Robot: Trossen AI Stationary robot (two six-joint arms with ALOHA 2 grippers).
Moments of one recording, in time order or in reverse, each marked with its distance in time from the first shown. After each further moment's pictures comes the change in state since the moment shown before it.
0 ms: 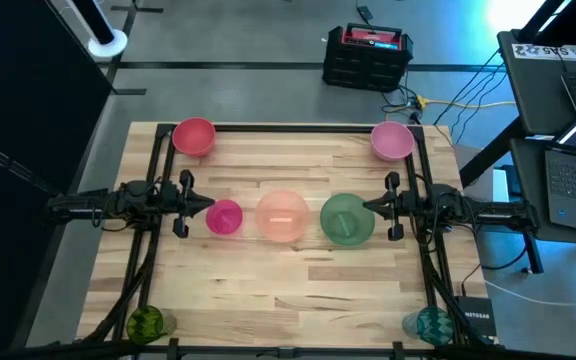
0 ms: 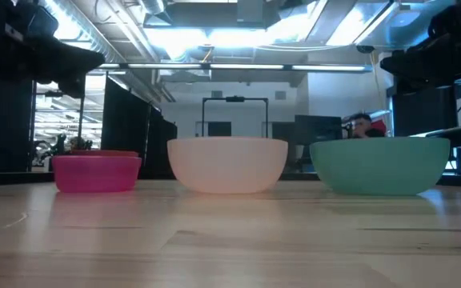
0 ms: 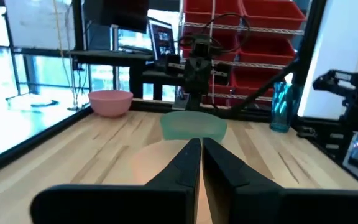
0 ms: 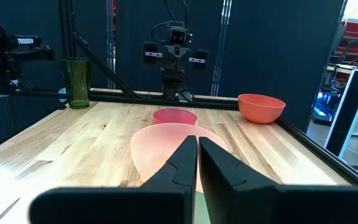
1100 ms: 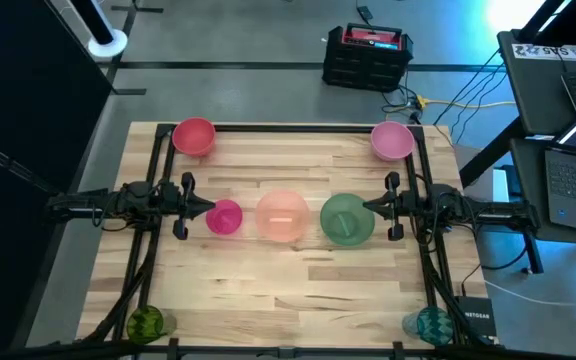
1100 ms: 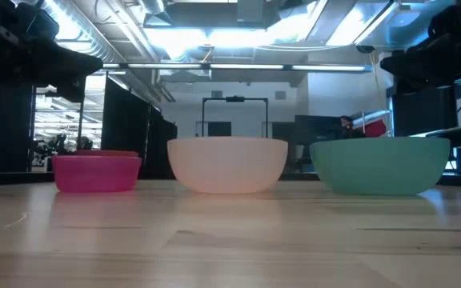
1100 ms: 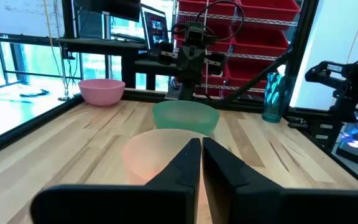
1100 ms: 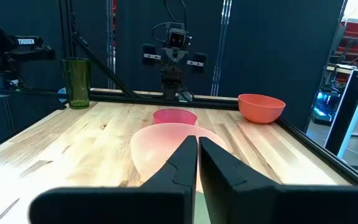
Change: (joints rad) left arm -0.047 -0.083 -0.130 0.045 0.047 -0.015; right arm 0.000 0.000 0.000 0.000 0.000 0.000
